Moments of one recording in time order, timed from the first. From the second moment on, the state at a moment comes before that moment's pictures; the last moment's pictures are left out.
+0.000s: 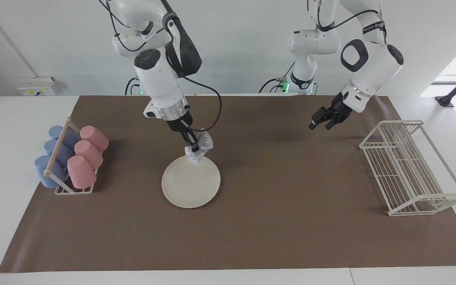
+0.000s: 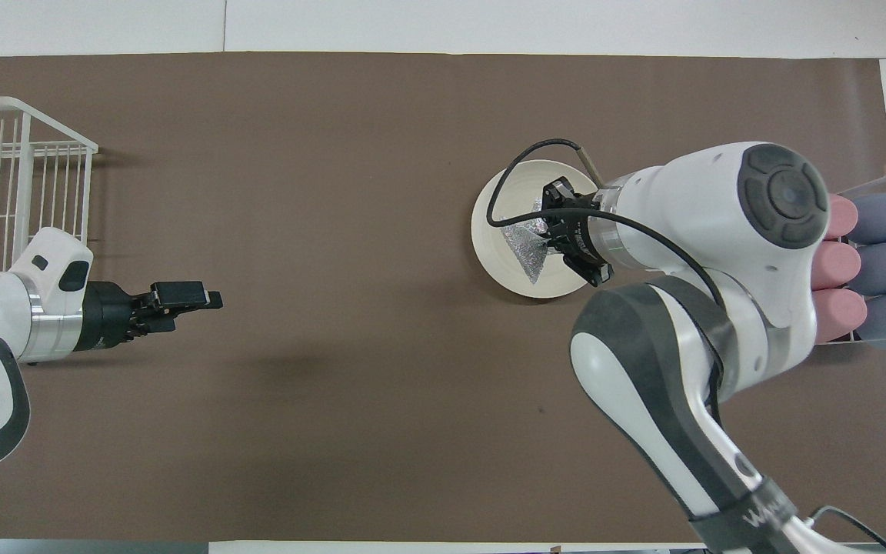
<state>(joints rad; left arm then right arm) -0.13 -0.24 0.03 -2.34 -0.60 2.15 -0.06 0.33 0.03 0.03 -1.88 0.22 2.09 1.36</state>
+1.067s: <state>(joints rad) -0.34 -0.28 0.01 -2.28 -1.33 2.03 0.04 0.59 -0.08 0.07 -1.77 0.06 1.84 1.92</state>
